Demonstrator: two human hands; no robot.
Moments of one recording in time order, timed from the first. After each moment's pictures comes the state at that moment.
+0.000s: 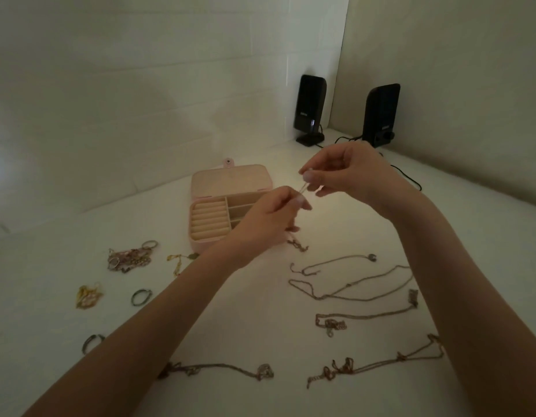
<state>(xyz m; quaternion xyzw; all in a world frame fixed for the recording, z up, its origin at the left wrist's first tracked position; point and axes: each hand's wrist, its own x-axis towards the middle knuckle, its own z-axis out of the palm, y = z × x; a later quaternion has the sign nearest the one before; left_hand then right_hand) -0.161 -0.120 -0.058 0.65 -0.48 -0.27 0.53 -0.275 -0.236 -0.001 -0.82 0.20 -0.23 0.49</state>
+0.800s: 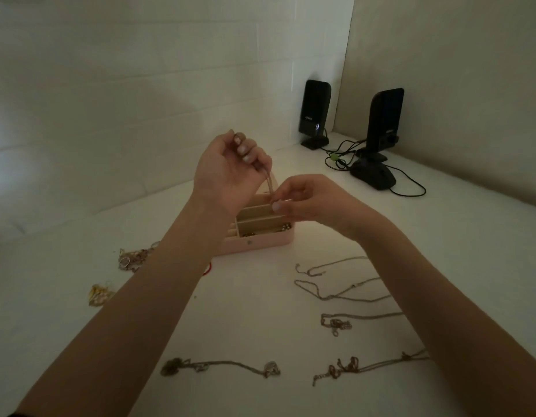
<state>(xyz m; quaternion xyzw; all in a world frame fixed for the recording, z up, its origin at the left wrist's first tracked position) -0.110 -0.123 -0.007 0.19 -0.15 -0.49 0.84 -0.244 -0.211 -0.029 -0.79 0.18 -0.13 0.57</state>
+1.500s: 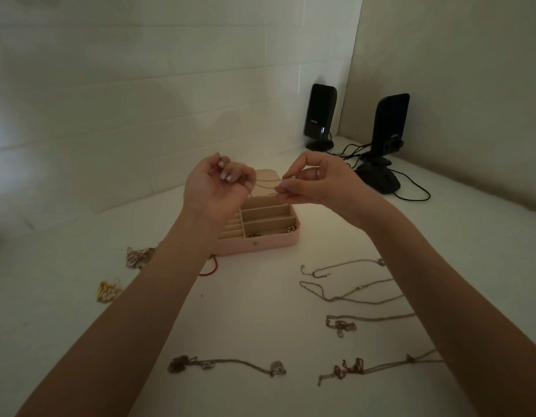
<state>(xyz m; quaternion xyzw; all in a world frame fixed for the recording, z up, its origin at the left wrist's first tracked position) -0.085 -0.109 -0.031 0.15 -0.06 -0.46 0.87 -0.241 -0.211 -0.011 -0.74 0.14 -0.22 0.62</state>
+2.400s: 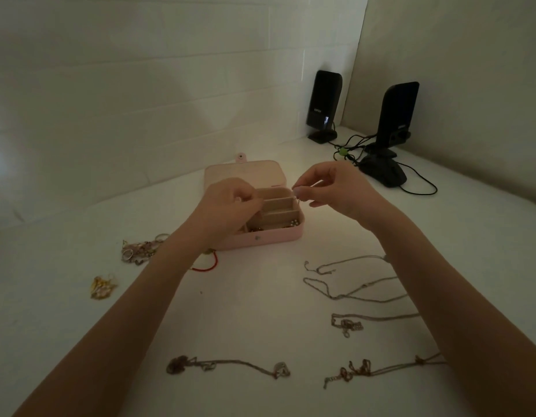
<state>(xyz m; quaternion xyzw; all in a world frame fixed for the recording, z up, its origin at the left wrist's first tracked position) -0.097 -0.084 -0.055 0.79 -0.47 -0.08 0.39 -0.236 -0.235 -0.038 -0.84 0.24 -0.20 0.45</state>
